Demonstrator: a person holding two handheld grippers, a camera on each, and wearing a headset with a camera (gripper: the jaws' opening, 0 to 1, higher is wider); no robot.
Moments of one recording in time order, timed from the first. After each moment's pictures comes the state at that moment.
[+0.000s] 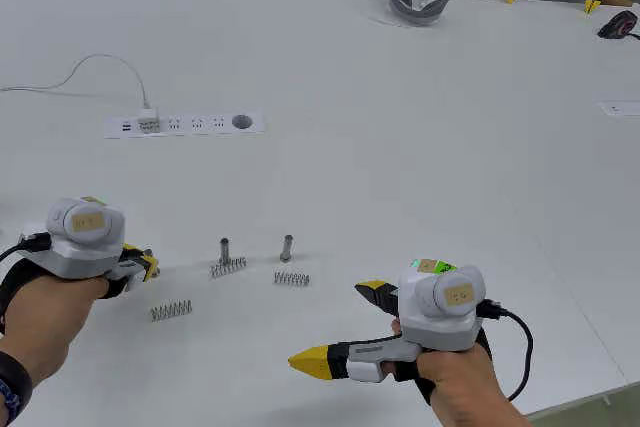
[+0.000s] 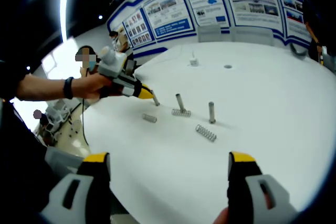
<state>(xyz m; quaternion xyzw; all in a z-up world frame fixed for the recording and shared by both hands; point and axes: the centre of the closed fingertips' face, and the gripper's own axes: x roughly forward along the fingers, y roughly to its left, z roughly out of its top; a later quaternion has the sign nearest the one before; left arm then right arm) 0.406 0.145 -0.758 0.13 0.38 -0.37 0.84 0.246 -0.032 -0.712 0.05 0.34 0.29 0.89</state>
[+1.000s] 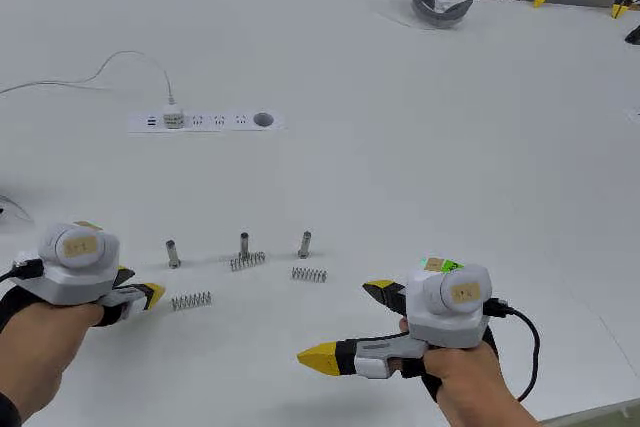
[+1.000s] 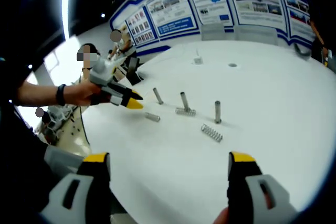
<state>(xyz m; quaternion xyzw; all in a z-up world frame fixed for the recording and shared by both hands) 0.366 0.185 -0.772 0.11 0.40 -0.34 0.84 0.249 -0.021 -0.718 0.05 0.35 0.31 0.88</state>
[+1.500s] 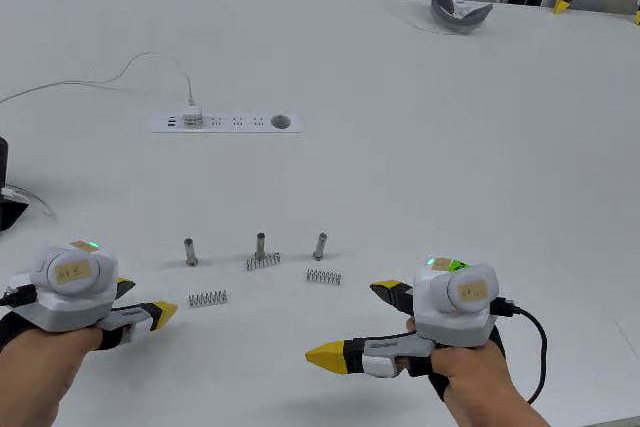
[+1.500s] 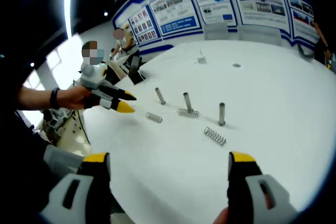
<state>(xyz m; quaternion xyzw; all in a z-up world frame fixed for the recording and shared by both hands) 0.344 0.196 -0.758 0.08 0.38 -0.35 0.85 0.254 -0.014 -0.719 0.04 0.35 0.32 0.88</state>
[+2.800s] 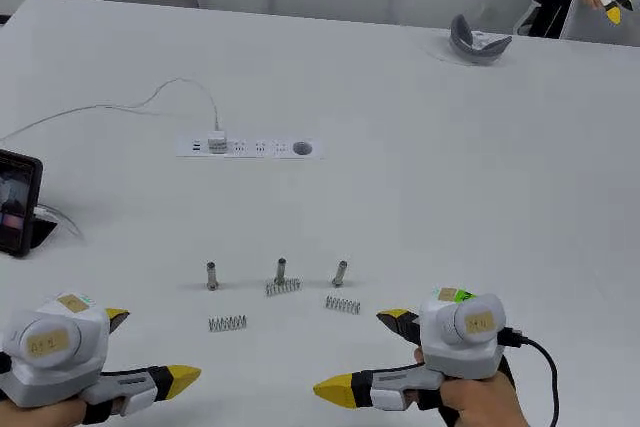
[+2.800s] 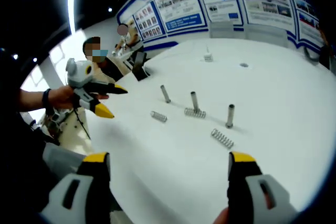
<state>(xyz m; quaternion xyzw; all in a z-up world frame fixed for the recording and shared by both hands) 0.312 0.204 -0.734 0.09 0.34 -0.40 0.84 0.256 0.001 -0.723 0.03 0.35 0.34 0.87</state>
